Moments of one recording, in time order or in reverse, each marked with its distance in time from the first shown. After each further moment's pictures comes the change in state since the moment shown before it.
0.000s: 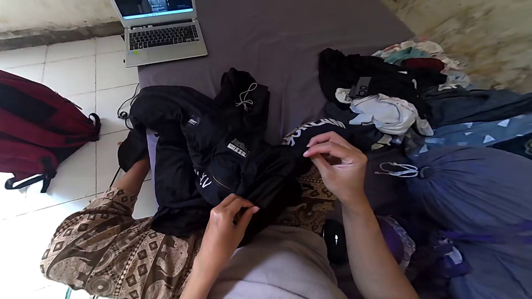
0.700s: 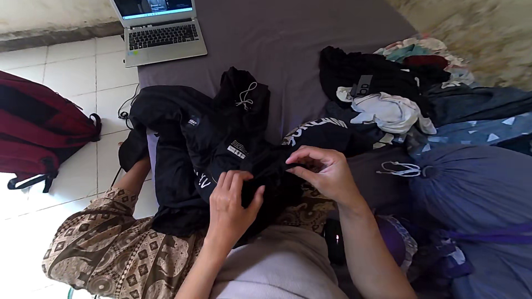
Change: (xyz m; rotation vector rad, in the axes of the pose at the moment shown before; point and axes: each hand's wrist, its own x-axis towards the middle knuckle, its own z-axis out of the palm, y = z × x) left_hand 0.036 0.000 0.013 0.260 0.172 0.107; right_hand 0.000 -0.009 0.008 0.227 -0.269 0.123
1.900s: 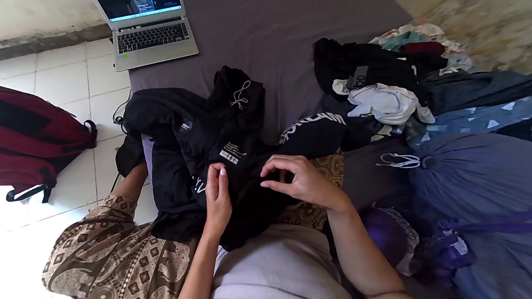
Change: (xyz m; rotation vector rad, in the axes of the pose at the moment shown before) left_hand 0.009 -0.019 0.012 -0.734 0.105 -0.435; right_hand 0.004 0.001 0.016 -0.198 -0.297 0.052
